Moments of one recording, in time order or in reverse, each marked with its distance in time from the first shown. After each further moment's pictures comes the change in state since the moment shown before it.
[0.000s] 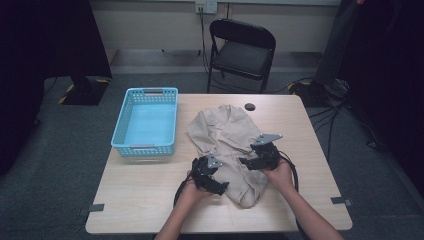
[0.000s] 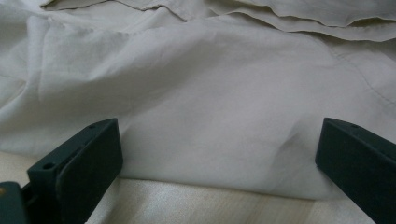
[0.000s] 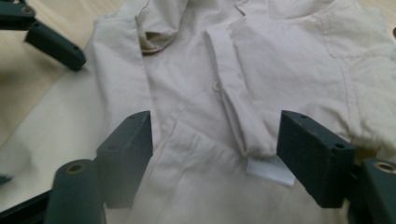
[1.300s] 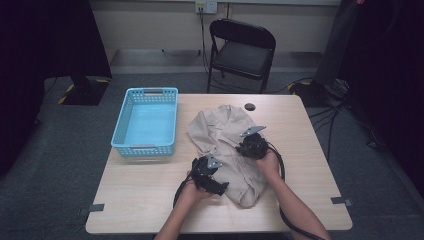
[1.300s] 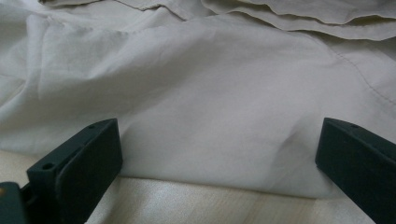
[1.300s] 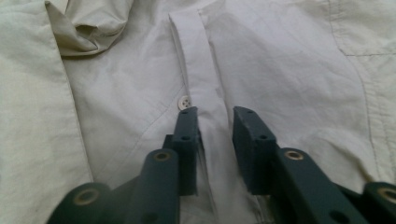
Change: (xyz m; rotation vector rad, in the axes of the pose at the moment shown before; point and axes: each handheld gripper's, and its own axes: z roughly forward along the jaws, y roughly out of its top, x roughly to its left) left arm 0.000 -0.001 0.000 -0.001 -0.001 0.000; right arm -0.015 0.015 0.051 0.112 -0.050 0.027
